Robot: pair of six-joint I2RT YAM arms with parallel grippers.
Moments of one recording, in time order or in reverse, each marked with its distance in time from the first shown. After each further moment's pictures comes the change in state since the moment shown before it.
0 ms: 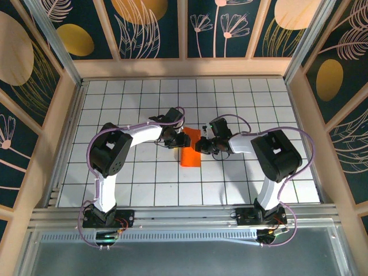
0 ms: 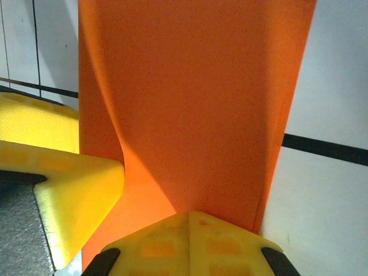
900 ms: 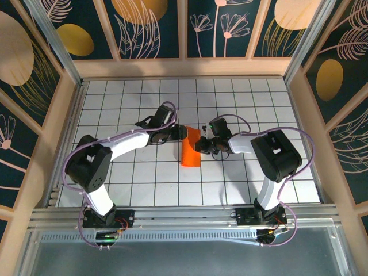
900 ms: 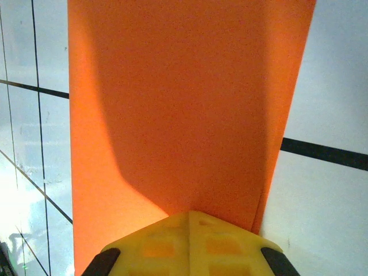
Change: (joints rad) left arm 0.007 -0.281 -0.193 0.270 -0.095 -0.005; right arm 0.004 0.004 0.000 0.002 0.014 -0.003
